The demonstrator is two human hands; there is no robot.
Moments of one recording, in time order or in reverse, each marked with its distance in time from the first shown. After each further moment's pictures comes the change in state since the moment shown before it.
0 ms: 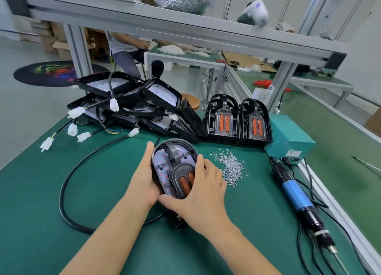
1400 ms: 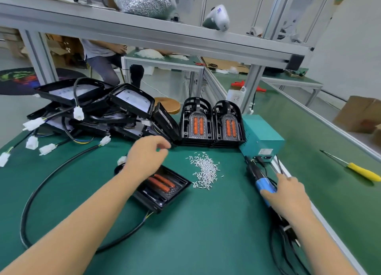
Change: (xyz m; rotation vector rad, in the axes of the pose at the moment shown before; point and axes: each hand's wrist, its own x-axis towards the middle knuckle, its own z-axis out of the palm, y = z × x) left_hand 0.031 0.016 0.063 1.655 0.202 0.592; right_hand 0.014 0.186 -0.128 -0.460 0.008 0.606
